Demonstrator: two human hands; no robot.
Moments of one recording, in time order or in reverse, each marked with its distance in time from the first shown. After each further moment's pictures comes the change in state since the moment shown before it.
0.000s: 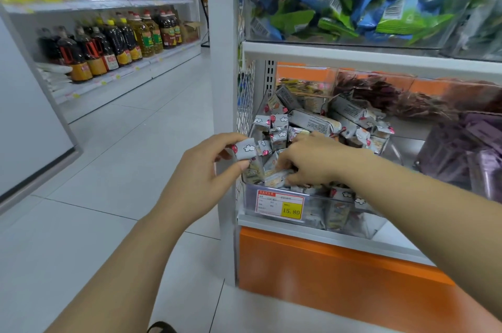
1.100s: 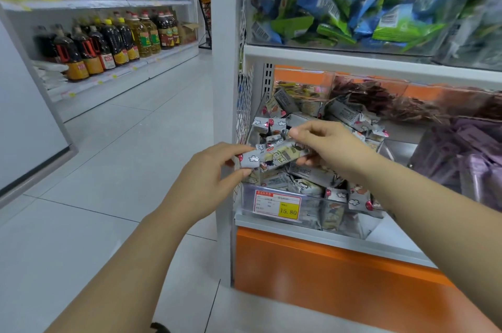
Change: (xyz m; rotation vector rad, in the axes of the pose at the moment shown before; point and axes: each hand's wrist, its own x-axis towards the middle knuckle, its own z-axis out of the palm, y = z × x) left_hand 0.002 -0.007 0.007 0.084 -0.116 0.015; right_hand -0.029 0.009 -0.001 1.401 0.340 0.275
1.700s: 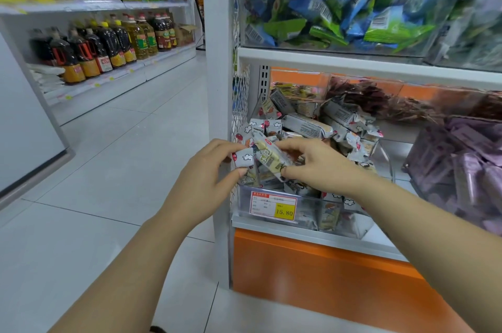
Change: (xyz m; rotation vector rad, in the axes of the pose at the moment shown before) left_hand 0.000 0.001 0.006 -0.014 0.058 -0.002; right_hand -0.015 -0.001 0.013 -0.449 -0.175 -0.210
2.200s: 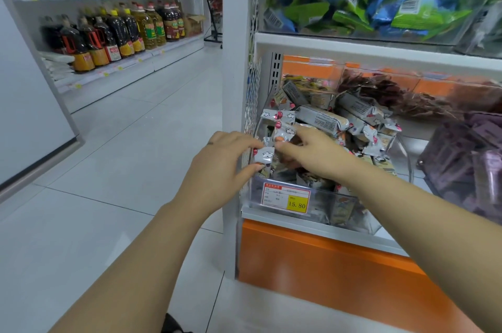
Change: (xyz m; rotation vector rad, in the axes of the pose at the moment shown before) left_hand 0.001 -0.002 0.005 0.198 0.004 0.022; right_hand 0.024 -0.002 0.019 -0.098 0.079 0.049
